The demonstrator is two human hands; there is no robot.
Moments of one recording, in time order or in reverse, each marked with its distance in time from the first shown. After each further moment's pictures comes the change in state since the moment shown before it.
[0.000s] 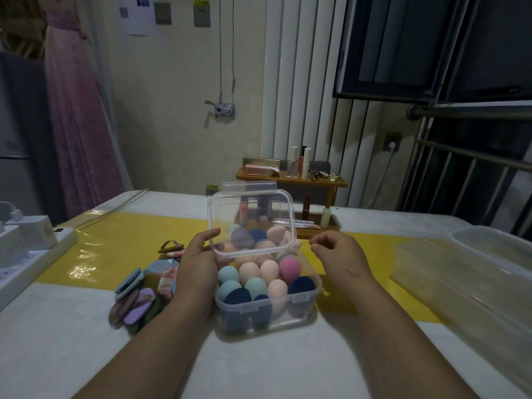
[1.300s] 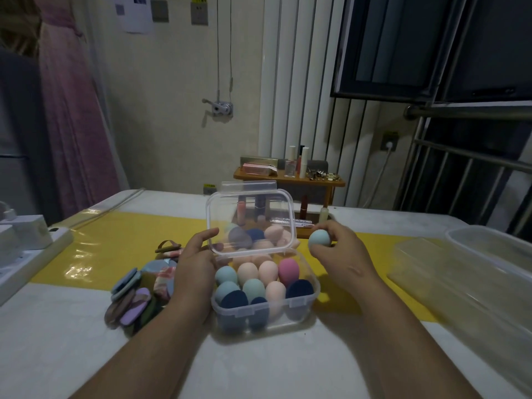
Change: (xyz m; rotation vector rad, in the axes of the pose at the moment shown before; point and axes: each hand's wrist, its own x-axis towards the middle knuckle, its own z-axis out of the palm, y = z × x) left_hand 0.001 -0.003 -0.001 -0.004 -0.008 0.014; right_hand -0.003 -0.004 -0.012 -0.038 -0.022 -0.052
